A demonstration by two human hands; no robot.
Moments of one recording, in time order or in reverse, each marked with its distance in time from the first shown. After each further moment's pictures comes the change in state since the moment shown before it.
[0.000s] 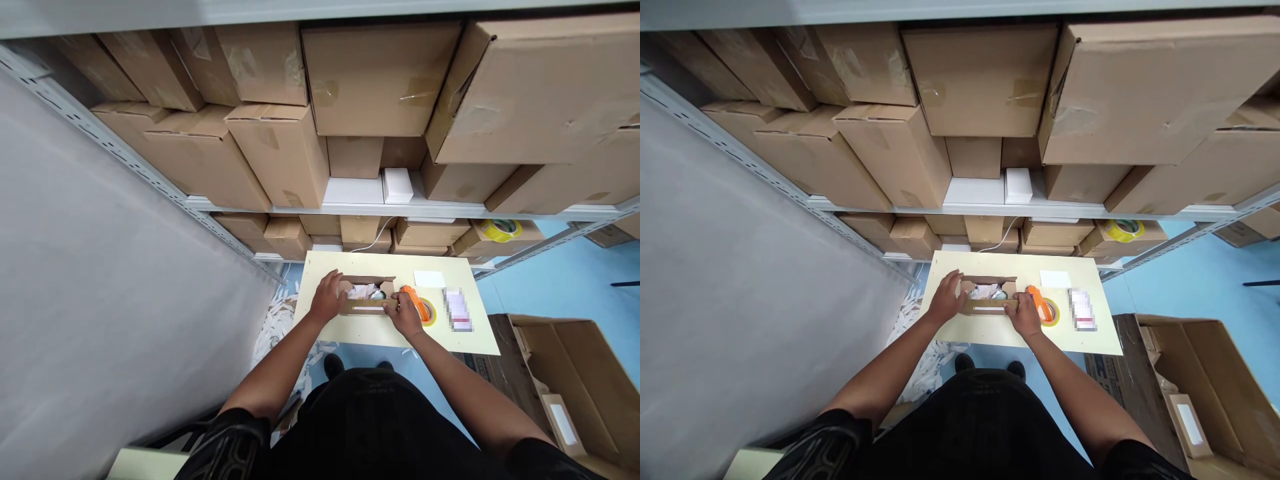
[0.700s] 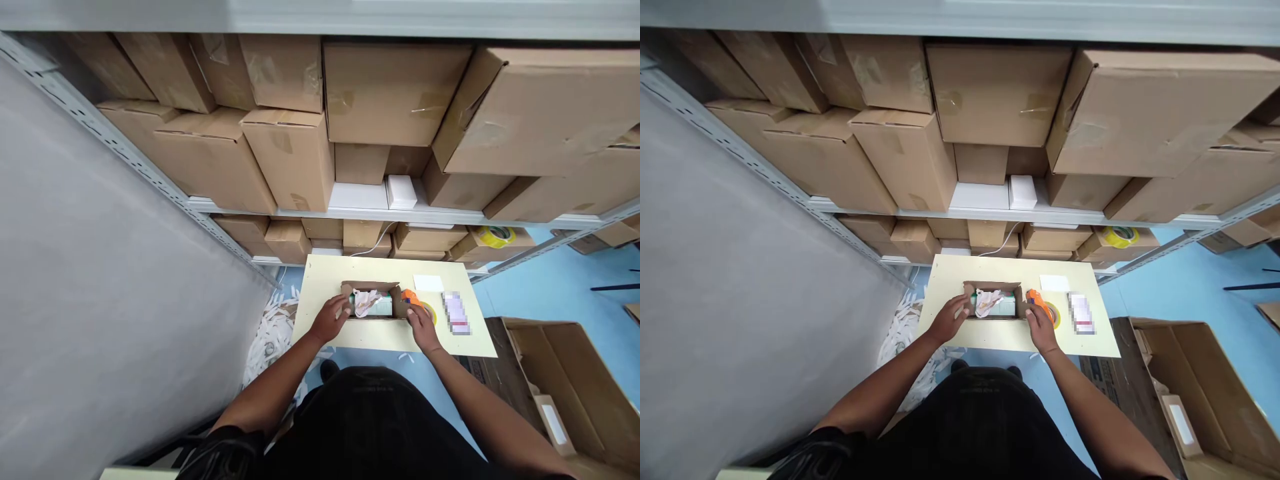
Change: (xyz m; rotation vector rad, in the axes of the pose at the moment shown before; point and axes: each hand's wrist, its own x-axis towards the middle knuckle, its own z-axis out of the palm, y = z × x) left_hand -0.051 -0.030 0.010 -0.269 -0.142 -0.021; right_hand -0.028 0.008 -0.028 0.193 0.085 0.121
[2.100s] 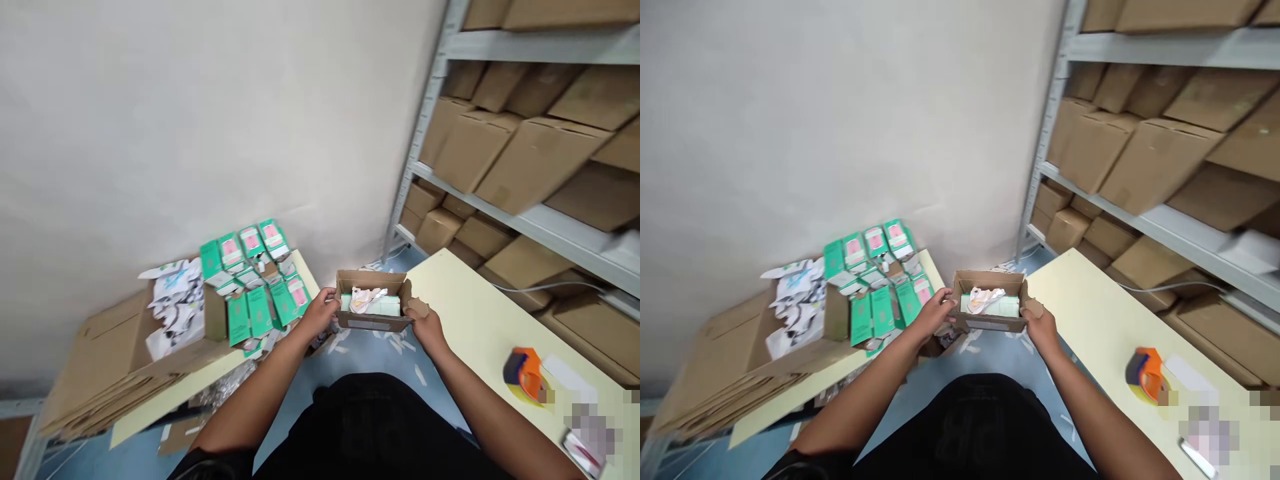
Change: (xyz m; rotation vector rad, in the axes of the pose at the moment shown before) left_hand -0.429 0.168 -0.022 -0.578 1.017 -0.758; right_hand -0.209 -0.147 0.095 0.075 -0.742 -0.286
